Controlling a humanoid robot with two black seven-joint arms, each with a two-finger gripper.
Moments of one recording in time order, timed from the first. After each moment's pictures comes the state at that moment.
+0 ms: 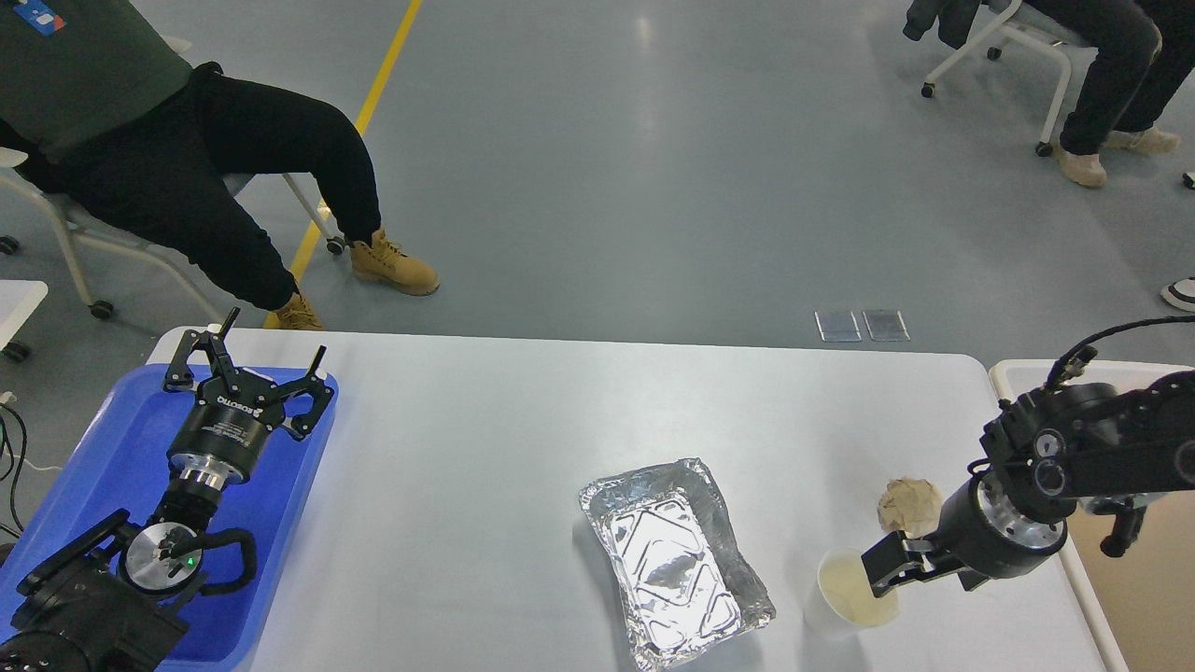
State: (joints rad) left arm -0.47 0.33 -0.96 -0.46 -0.12 -0.78 -0.36; right arm 1.63 -0.55 -1.01 1.51 -0.56 0.29 -0.07
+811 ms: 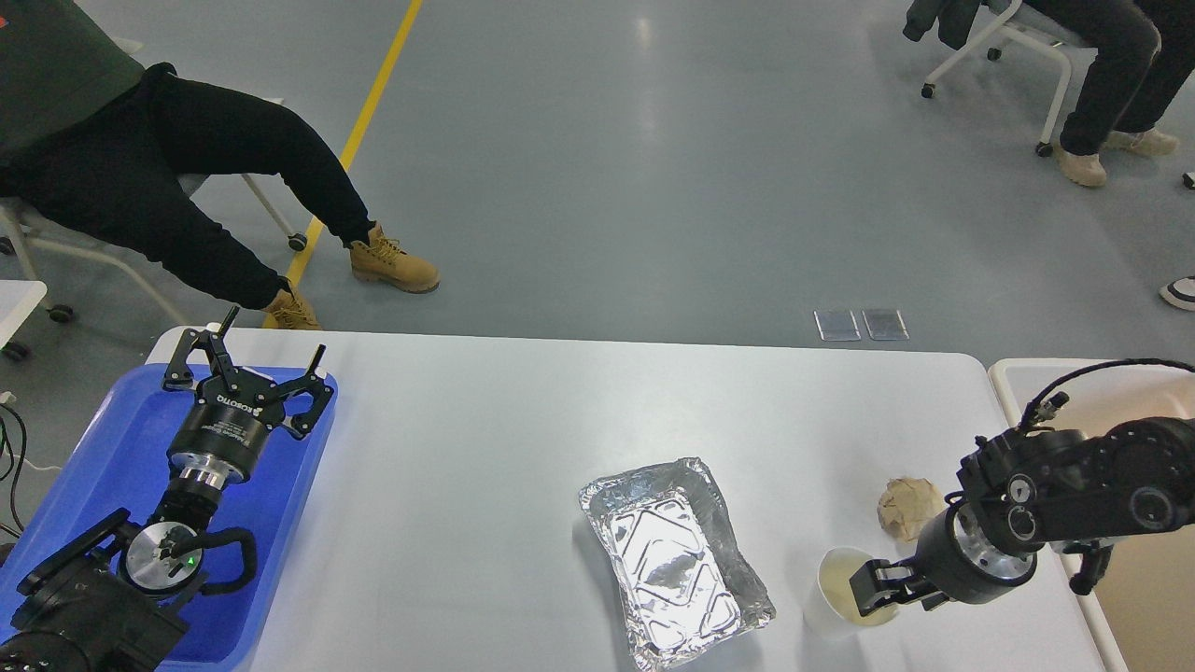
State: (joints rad) left arm -0.47 0.33 -0.96 -0.46 -0.12 -0.78 -0.36; right arm 1.49 -0.51 -0.96 1.44 -0.62 0.20 -0.03
